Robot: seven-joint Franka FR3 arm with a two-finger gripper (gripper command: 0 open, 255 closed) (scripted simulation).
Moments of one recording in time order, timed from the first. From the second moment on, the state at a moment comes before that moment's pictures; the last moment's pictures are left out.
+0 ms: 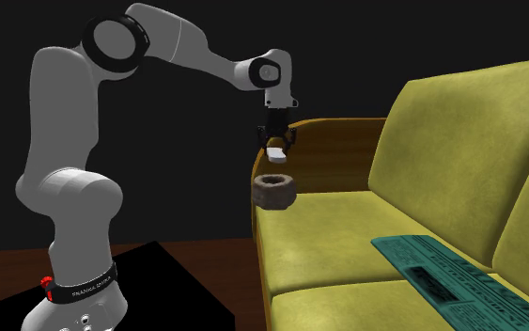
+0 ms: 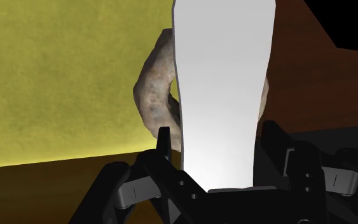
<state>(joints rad) 0.37 0.15 -0.55 -1.70 0.09 1.80 -1.03</state>
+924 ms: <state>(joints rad) 0.38 0.19 -0.54 -1.83 0.12 1.97 -1.04</state>
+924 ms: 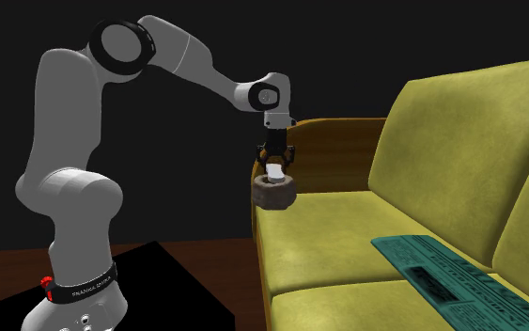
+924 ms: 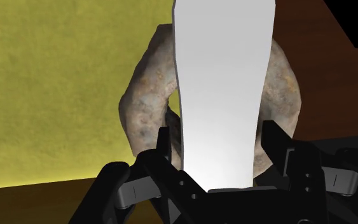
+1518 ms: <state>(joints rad) 0.38 0.19 -0.54 -1.84 0.12 1.98 -1.04</state>
